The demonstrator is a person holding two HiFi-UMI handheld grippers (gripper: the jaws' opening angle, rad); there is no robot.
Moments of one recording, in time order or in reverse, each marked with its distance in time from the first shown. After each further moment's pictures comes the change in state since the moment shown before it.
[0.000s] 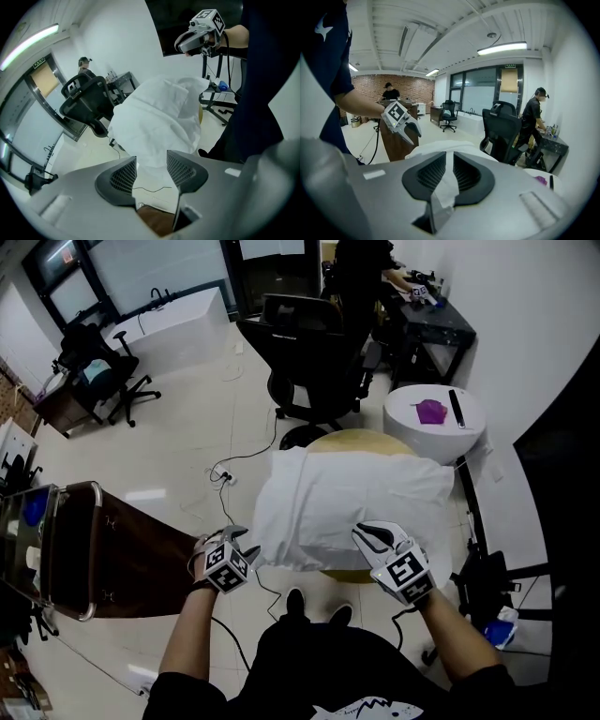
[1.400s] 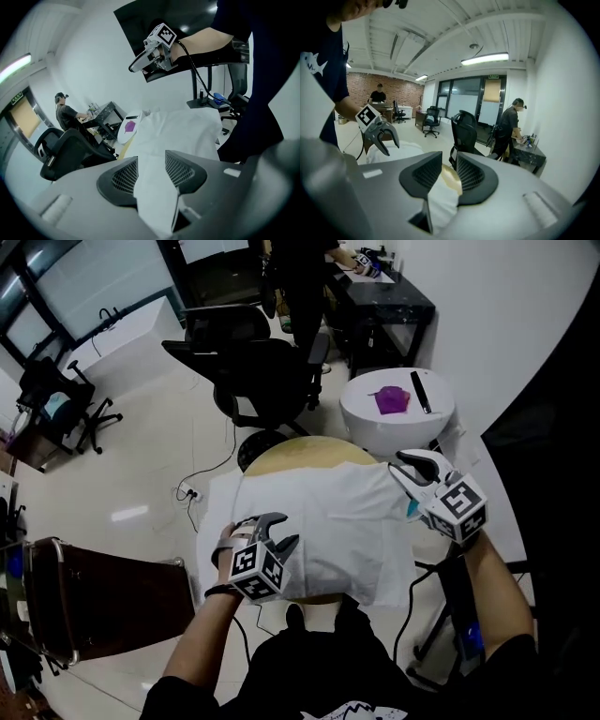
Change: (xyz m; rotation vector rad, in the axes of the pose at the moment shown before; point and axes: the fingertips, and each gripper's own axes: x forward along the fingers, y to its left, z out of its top) left arm 0.072 -0.014 0.288 0.254 -0.233 -0.051; right arm -0.099 -0.291 0.003 -0.012 -0.095 -0.151
